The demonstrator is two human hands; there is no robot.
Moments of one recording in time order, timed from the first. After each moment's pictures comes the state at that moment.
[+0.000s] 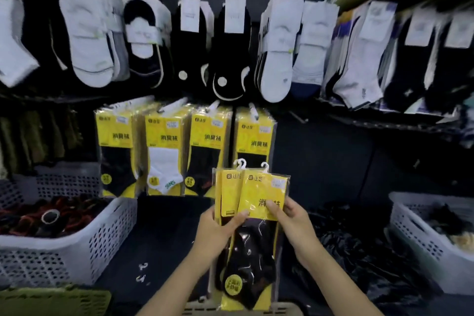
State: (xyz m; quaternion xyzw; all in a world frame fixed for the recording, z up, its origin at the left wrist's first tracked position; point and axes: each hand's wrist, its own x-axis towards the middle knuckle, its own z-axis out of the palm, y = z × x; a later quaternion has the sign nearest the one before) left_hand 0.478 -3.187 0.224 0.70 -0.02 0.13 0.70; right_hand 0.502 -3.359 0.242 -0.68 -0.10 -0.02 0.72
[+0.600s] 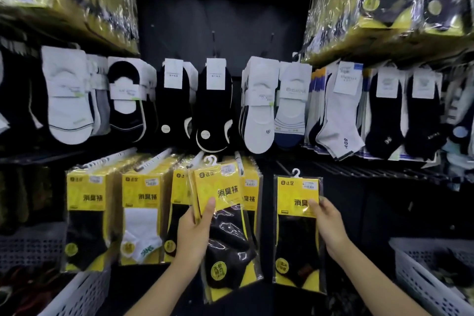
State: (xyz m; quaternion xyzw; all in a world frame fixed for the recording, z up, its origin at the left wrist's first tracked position) left_hand 0.557 -3.180 0.310 0.69 0.00 0.28 0.67; right_hand 0.617 -3.439 0.312 -0.71 -0.02 -0.20 0.67
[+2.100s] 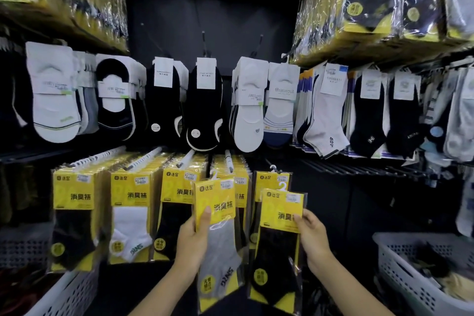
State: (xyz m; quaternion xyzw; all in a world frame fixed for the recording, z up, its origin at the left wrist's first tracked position) left_hand 0.557 -3.195 0.290 0.68 -0.02 0.24 0.69; right_hand 0.588 -3.424 0.293 -0.66 0.03 -0.17 0.73
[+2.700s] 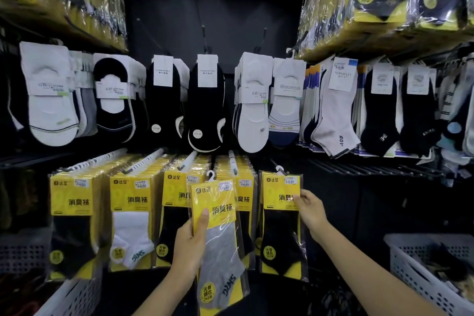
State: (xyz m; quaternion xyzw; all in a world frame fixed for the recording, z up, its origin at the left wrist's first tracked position) left_hand 0.576 -3.180 0.284 0.68 -0.02 0.24 0.69; right_hand 0.668 -3.428 0.314 -0.73 0.02 -0.18 0.66
